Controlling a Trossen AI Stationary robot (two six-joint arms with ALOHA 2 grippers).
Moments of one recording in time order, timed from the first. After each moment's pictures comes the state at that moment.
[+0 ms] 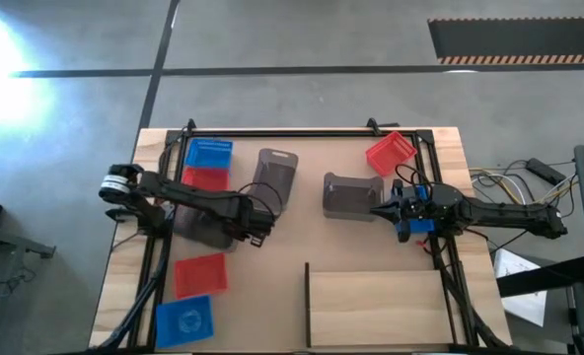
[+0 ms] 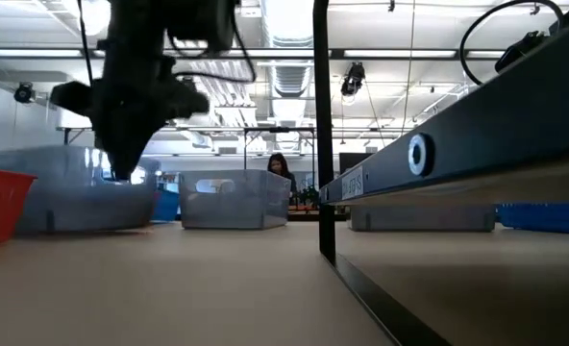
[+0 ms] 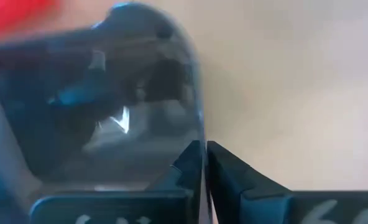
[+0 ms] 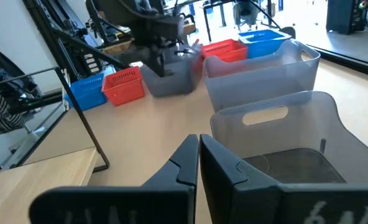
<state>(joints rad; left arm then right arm) -0.13 1.64 1.18 -1.10 -0.05 -1.27 -0.13 0.19 0.01 0.03 -0.12 0.23</state>
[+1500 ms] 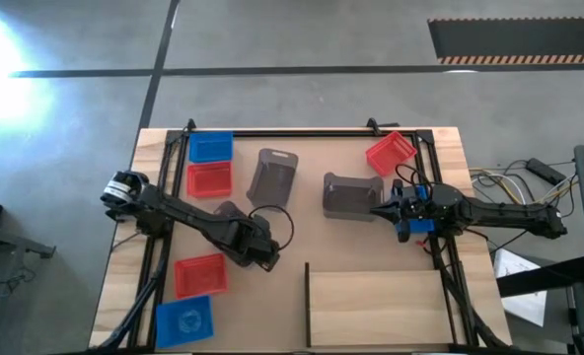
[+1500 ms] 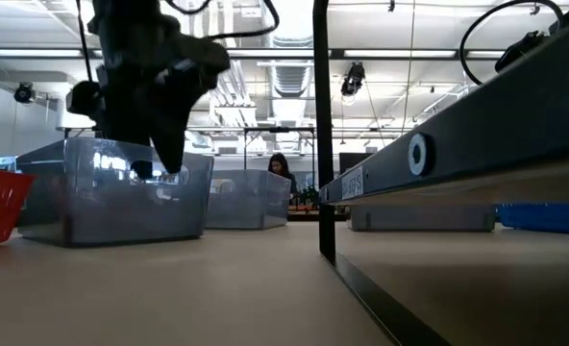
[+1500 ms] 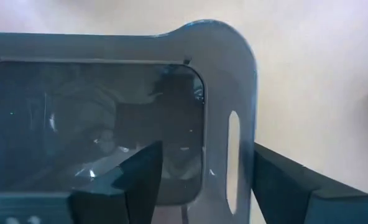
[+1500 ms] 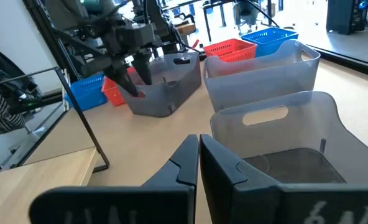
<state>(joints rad) -0.31 1.70 1.21 -0.88 -0.20 -1.25 -0.13 0.19 0.01 0.03 -0.12 0.23</state>
